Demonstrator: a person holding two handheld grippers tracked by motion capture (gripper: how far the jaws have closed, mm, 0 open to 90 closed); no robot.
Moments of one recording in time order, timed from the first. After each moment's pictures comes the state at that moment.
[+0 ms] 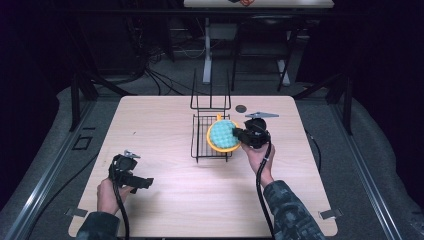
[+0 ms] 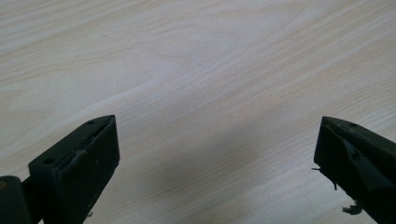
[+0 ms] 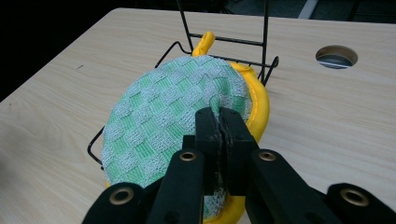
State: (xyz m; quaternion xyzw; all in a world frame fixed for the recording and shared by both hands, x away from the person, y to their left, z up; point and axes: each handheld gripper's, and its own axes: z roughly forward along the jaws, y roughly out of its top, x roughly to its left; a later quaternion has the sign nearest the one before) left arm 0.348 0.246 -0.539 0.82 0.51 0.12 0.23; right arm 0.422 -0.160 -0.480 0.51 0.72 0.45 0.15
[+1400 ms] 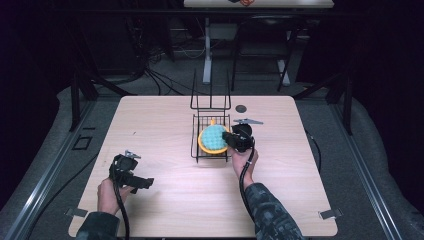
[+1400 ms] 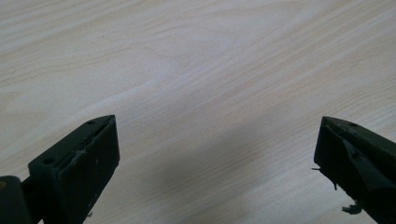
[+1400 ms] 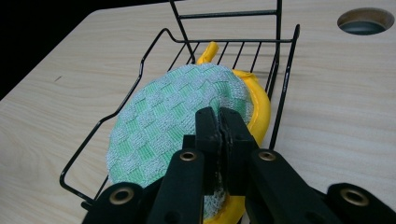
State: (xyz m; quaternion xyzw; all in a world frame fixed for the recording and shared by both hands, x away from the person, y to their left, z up) left arm 0.348 0.245 -0.540 0.82 0.51 0.12 0.23; right arm 0.438 -0.124 -0.525 0.56 0.68 0.45 0.14
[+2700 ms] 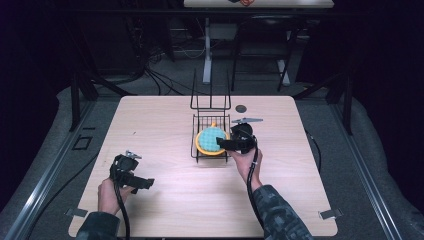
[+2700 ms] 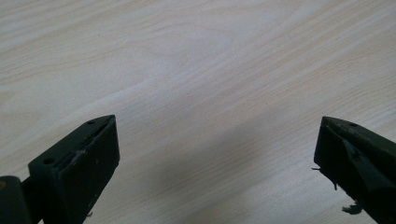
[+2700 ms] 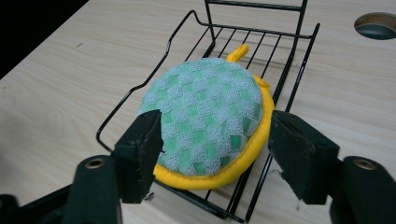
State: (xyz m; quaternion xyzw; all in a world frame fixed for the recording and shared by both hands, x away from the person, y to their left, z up) left arm 0.348 0.243 -0.540 0.82 0.51 0.12 0.22; right arm 0.420 -0.126 -0.499 0.52 0.74 0.42 0.13
